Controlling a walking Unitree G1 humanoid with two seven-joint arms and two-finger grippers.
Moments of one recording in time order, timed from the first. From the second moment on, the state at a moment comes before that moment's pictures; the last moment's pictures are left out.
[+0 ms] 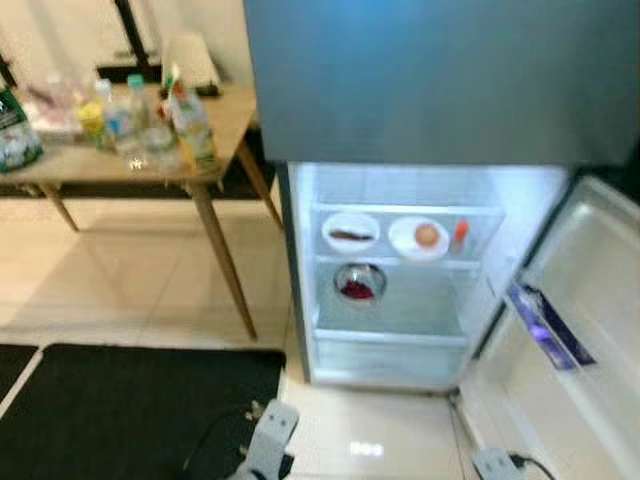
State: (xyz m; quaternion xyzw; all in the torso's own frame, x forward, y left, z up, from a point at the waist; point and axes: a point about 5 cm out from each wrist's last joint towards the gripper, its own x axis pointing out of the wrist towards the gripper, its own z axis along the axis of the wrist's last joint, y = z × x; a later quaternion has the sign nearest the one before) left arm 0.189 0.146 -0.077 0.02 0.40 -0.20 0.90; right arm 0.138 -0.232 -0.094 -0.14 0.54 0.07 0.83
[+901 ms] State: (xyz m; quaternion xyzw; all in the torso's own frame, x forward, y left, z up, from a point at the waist) left arm 0.132 0.172 -0.103 -0.03 0.49 -0.08 0.86; right arm 0.128 -0.230 -0.099 -0.16 0.57 0.07 0.81
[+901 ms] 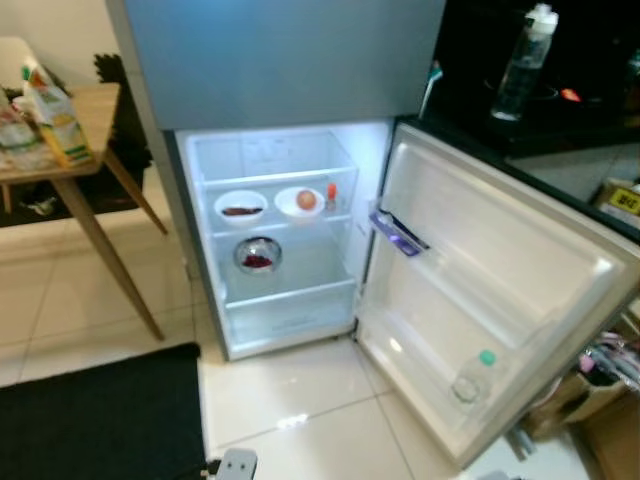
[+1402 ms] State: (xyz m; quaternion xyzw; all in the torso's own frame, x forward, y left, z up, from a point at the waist) left arm 0.138 0.172 -0.101 -0.02 0.49 -0.09 0.87; right arm 0.124 -0.238 -0.099 -0.19 0.57 0.07 0.80
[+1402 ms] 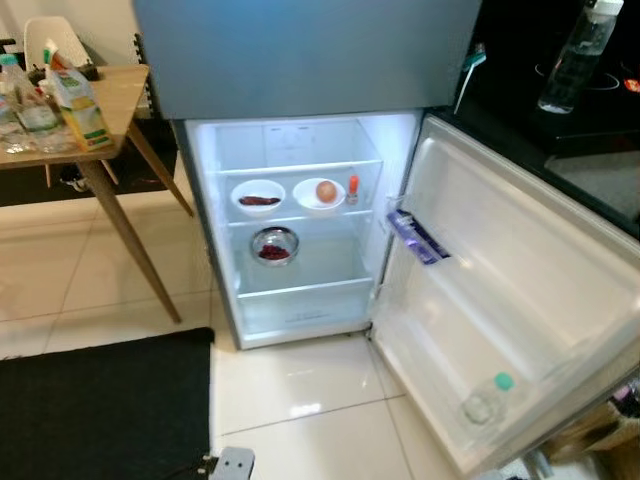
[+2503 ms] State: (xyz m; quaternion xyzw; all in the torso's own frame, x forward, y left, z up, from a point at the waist) left arm 0.135 0.176 -0.102 -0.02 0.49 -0.09 0.87; right arm 0.105 -0.257 -0.100 -0.22 0.62 0.04 0.75
